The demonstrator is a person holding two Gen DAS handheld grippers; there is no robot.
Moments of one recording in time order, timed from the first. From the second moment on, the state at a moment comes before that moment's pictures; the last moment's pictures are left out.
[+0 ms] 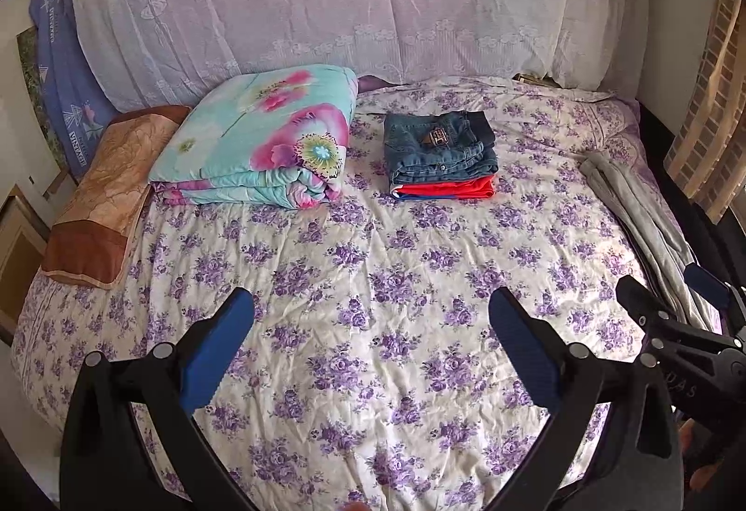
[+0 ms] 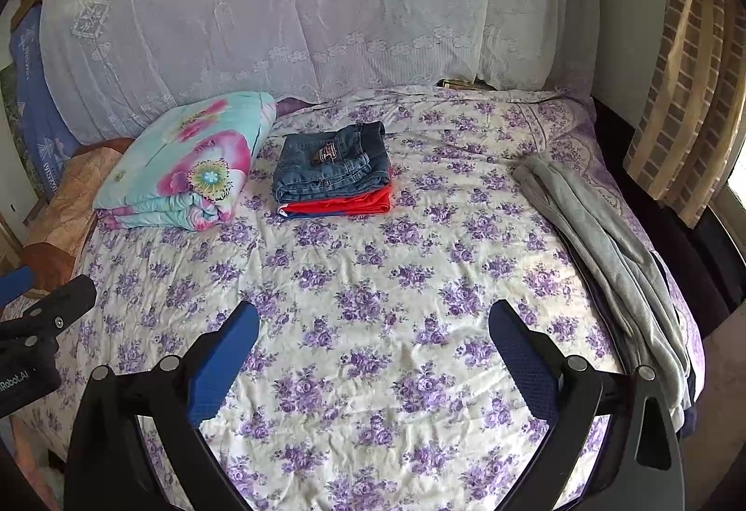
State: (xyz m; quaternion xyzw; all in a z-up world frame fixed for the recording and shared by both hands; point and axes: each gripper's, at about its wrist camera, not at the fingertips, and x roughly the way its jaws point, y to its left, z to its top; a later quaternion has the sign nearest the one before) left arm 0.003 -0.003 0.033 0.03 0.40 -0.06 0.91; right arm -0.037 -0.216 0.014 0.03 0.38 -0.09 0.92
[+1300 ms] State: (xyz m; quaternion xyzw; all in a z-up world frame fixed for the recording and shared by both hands) left arm 0.001 -0.006 0.023 0.03 0.42 -0.06 0.91; right arm -0.038 -0.217 0.009 0.03 0.38 -0.09 0.92
